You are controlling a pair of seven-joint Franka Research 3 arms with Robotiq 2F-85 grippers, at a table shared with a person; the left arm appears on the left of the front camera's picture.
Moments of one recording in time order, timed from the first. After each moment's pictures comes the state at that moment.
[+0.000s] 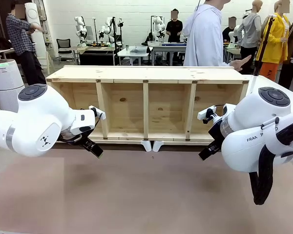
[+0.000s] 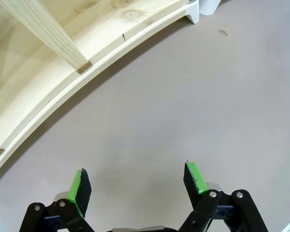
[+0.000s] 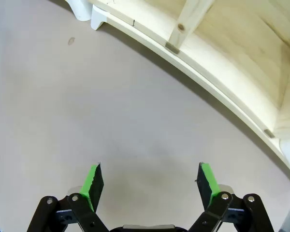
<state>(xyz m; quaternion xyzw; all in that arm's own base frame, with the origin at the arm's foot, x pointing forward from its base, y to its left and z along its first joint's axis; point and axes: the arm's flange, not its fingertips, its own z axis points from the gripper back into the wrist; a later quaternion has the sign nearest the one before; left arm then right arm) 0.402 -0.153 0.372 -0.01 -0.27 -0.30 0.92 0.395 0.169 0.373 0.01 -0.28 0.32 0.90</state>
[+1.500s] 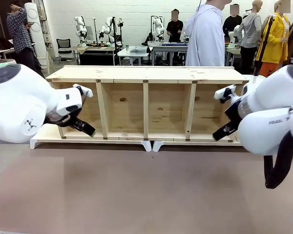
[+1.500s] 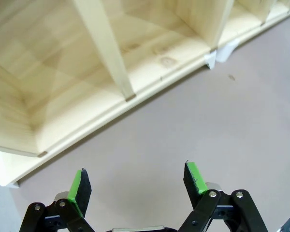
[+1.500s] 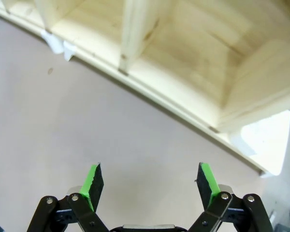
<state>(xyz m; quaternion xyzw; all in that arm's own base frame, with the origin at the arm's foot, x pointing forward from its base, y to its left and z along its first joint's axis) 0.402 -0.119 0.442 -0.02 -0.34 -0.24 0.91 0.393 0.125 0.446 -0.01 -0.33 0.28 0.90</state>
